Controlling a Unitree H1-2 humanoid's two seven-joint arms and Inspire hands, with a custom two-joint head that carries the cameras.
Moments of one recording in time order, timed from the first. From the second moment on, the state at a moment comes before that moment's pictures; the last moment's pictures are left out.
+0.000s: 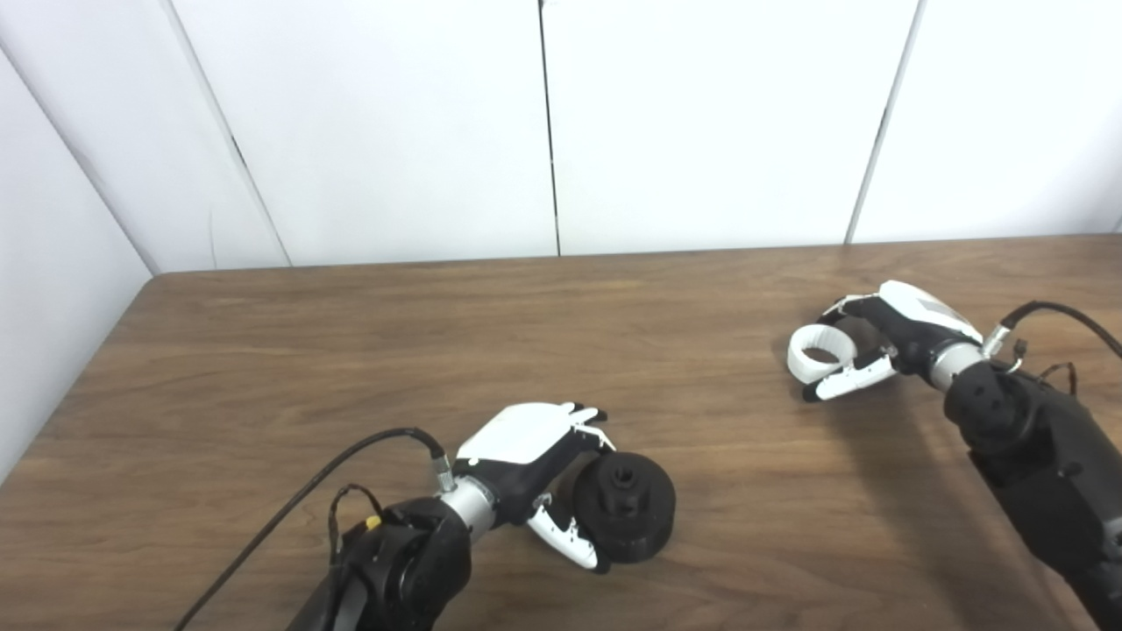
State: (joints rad) left arm -0.25 0.28 -0.48 -0.34 0.89 0.38 -0.64; right arm -0.53 -0.51 0.28 0.18 -0.65 0.38 0.34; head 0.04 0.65
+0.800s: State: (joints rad) left arm -0.25 0.28 -0.47 -0.34 0.89 0.38 -0.64; right arm -0.53 -0.50 0.27 0.18 -0.65 0.35 0.30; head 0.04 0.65
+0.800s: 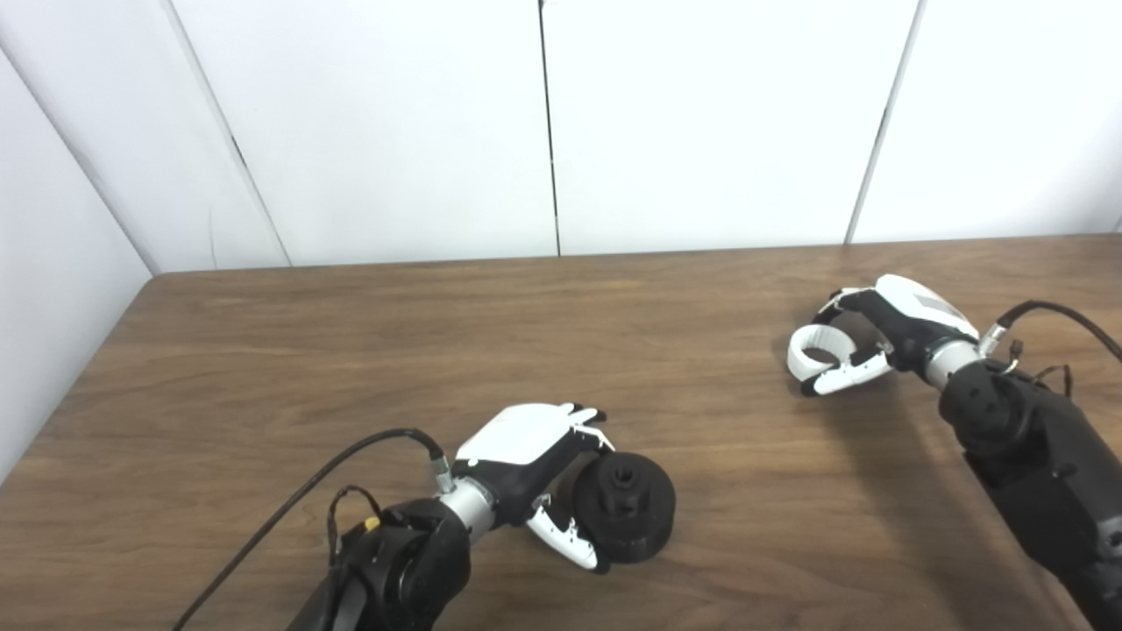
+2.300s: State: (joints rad) left arm -0.25 0.27 -0.47 -0.35 0.90 0.42 -0.67; right arm -0.52 -0.50 0.25 0.18 -0.64 0.33 0.25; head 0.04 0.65
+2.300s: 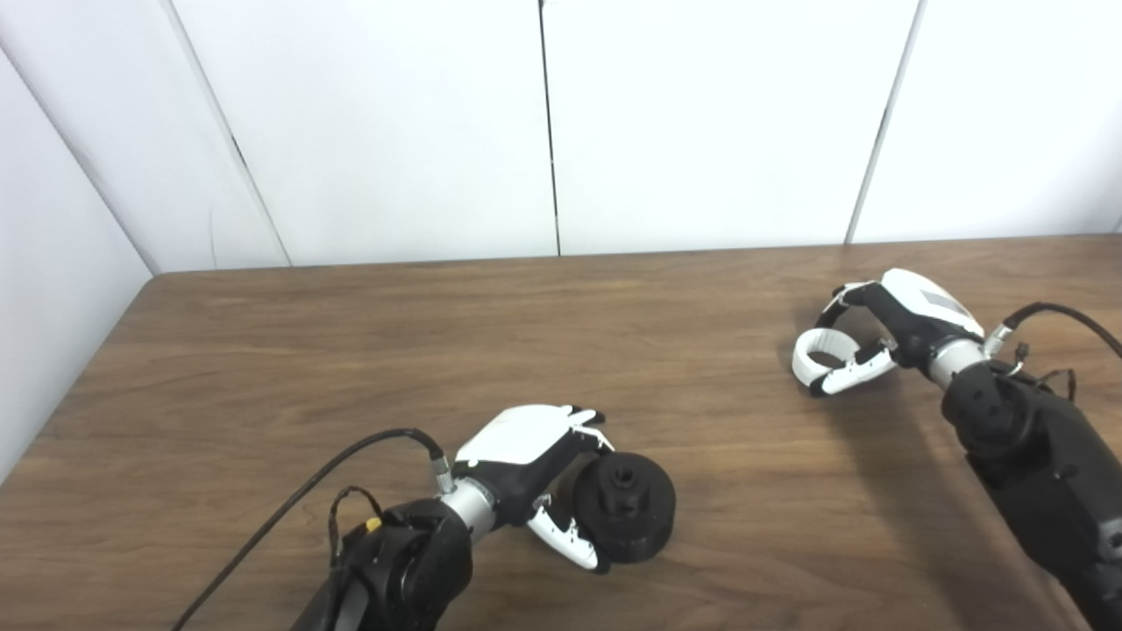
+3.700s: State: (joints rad) left arm -0.24 0.26 -0.47 -0.35 0.91 0.42 -0.66; right arm -0.47 -0.49 0.26 -0.31 -0.69 0.40 0.45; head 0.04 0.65
